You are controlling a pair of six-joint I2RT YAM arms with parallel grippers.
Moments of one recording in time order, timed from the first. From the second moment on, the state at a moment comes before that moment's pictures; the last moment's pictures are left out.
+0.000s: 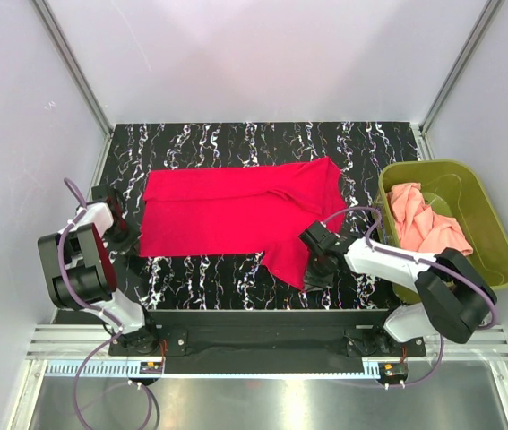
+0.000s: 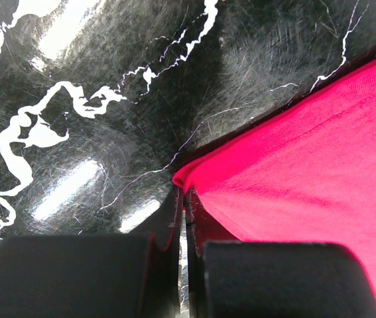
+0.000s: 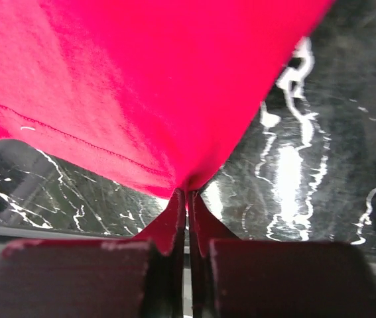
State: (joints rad) left arm 0.33 1.60 0.90 -0.68 -0.04 -0.52; right arm 0.74 1.41 0.68 -0.57 -0.05 0.98
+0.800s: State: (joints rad) left arm 0.28 1.33 0.89 -0.79 -0.11 -0.61; right arm 0.53 1.34 1.03 -0.90 -0.02 0.82
